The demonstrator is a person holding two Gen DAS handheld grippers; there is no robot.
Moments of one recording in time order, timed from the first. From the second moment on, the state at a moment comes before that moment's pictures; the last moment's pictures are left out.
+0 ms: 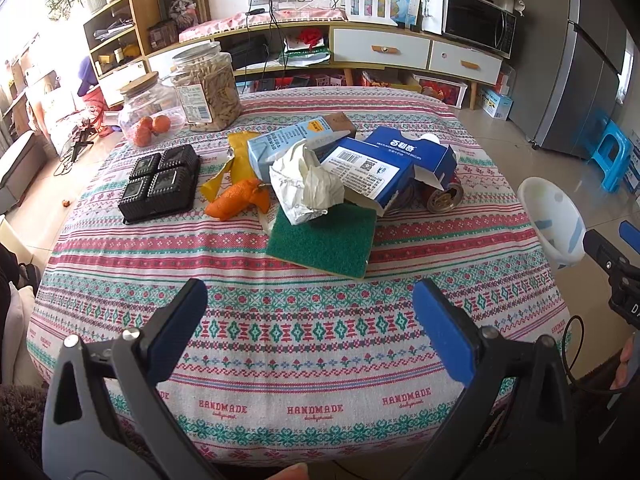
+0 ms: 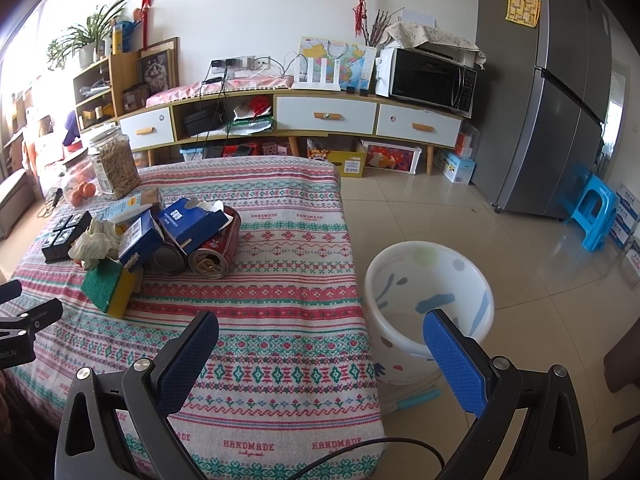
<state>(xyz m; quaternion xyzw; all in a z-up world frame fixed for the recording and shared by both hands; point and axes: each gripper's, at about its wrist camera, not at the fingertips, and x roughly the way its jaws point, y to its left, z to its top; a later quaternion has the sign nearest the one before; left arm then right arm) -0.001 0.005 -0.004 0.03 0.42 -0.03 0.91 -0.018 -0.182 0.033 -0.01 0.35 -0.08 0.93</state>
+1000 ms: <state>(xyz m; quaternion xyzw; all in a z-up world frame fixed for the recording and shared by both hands) -0.001 0.009 -0.005 0.03 0.42 -0.03 0.91 -0.022 -0.182 0.035 -0.02 0.35 -0.07 0.93</state>
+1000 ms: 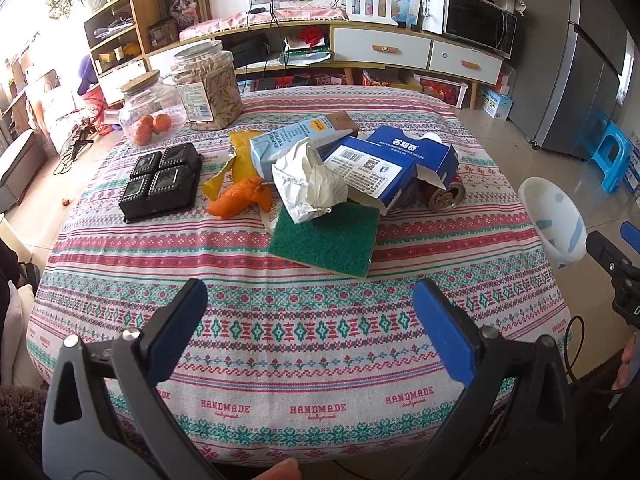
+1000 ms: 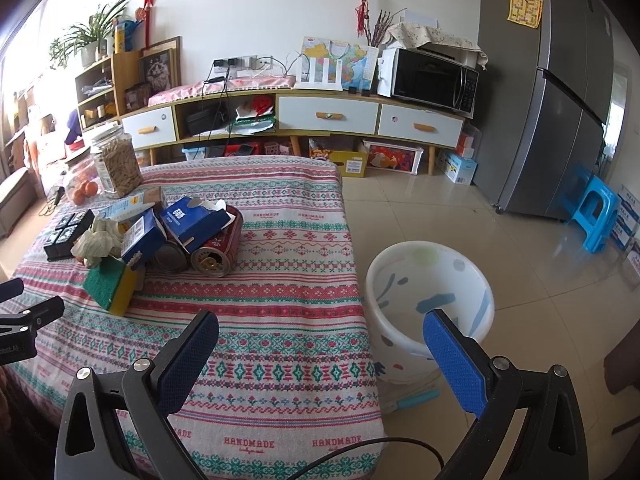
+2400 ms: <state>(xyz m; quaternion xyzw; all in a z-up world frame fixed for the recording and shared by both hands) 0.212 0.014 -0.037 0.13 0.53 -0.17 0.82 0.154 -0.160 0.006 0.00 0.48 0.08 0.87</state>
